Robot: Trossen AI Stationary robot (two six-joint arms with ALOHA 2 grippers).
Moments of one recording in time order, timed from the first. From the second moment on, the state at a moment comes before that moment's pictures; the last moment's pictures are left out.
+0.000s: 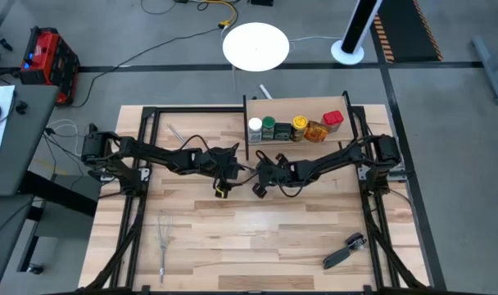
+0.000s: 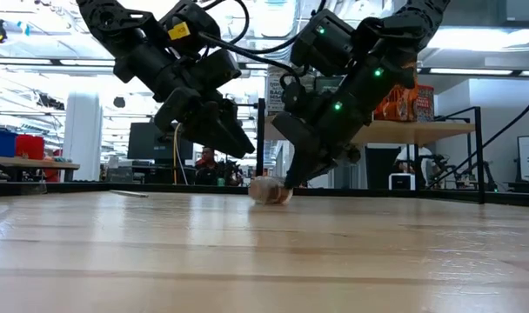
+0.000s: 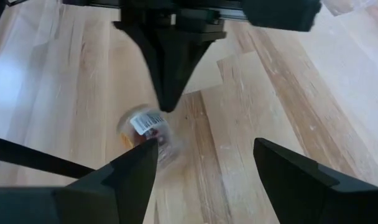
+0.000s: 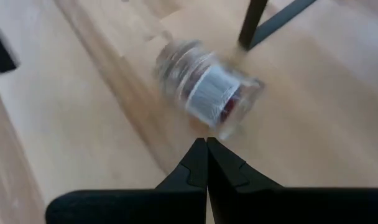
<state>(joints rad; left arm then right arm) 0.11 1.57 0.75 0.18 0.04 0.36 0.03 1.87 0.99 -0.02 0.40 0.53</state>
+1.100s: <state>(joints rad) 0.14 1.57 0.75 0.09 0.02 0.35 0.02 1.87 0.99 0.05 0.39 0.49</state>
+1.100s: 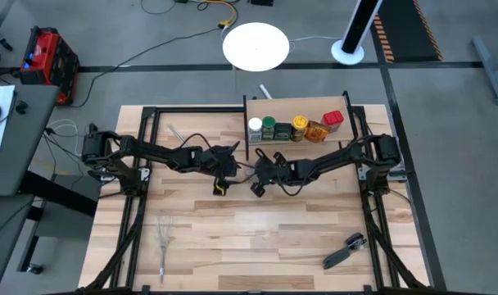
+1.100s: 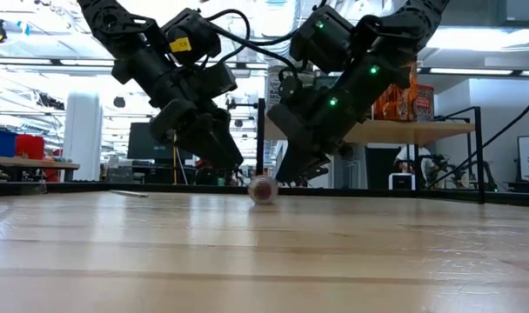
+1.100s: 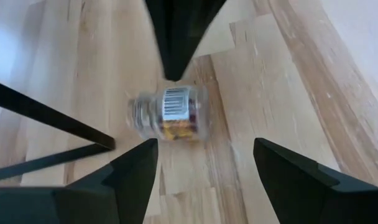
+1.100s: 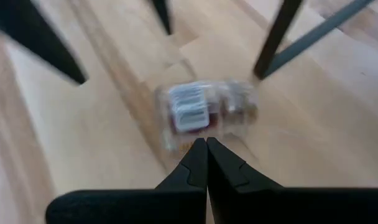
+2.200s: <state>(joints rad) 0.15 1.57 0.75 0.19 -0.03 0.09 -0.01 1.87 0.99 -0.05 0.52 0.52</state>
